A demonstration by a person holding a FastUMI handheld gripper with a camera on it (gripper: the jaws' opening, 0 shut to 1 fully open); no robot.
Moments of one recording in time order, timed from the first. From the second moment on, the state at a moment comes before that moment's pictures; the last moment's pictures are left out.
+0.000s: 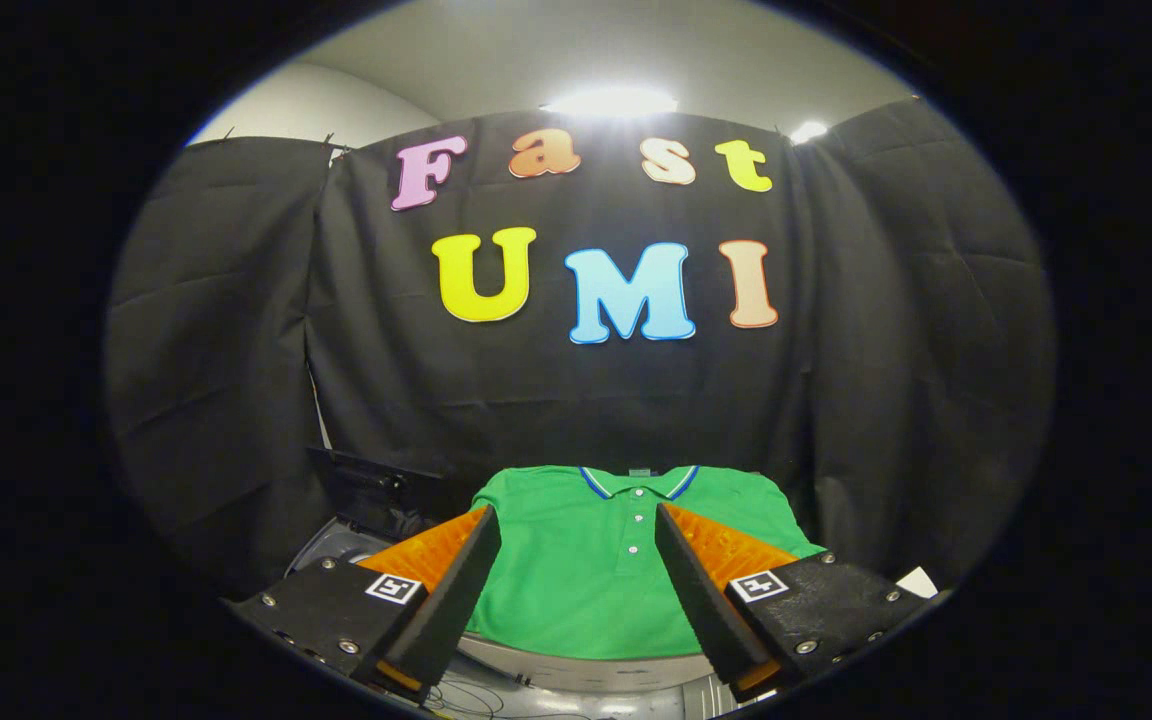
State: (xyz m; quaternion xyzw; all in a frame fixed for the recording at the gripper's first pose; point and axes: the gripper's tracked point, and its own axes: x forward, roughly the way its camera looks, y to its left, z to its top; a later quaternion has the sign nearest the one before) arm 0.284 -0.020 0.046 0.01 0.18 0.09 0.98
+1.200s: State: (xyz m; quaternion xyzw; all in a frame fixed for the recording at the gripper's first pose) arm 0.408 -0.025 -0.061 0.01 0.36 0.11 0.92
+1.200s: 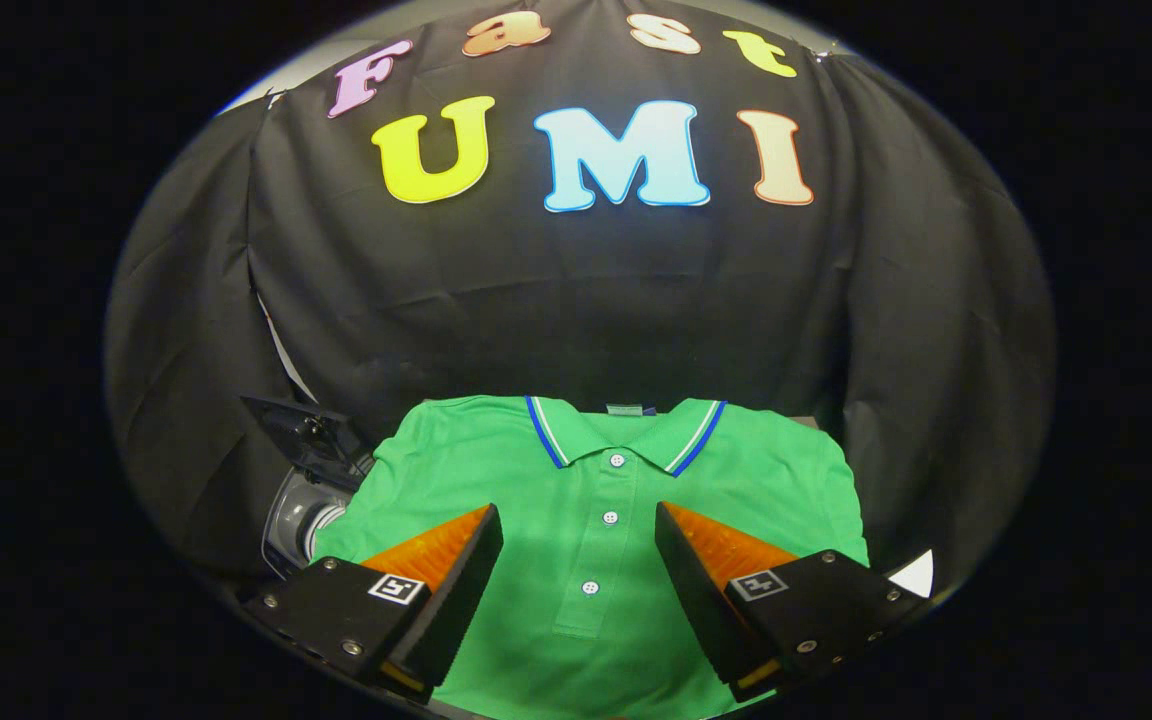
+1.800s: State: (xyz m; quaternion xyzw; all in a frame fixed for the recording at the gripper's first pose) arm 0.399 -0.016 -0.101 -0.04 0.43 0.14 0.89
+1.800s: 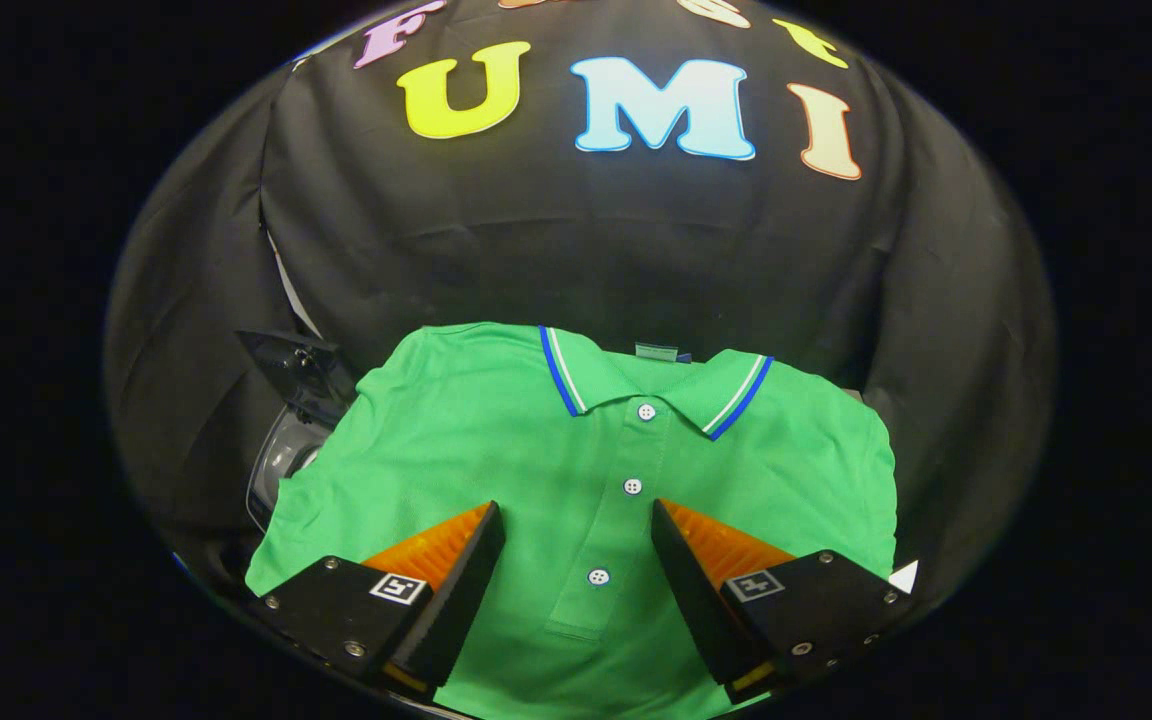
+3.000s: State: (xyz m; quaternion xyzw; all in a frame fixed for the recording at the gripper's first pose) arm 0.407 -0.008 -0.093 0.02 0.37 0.16 0.91
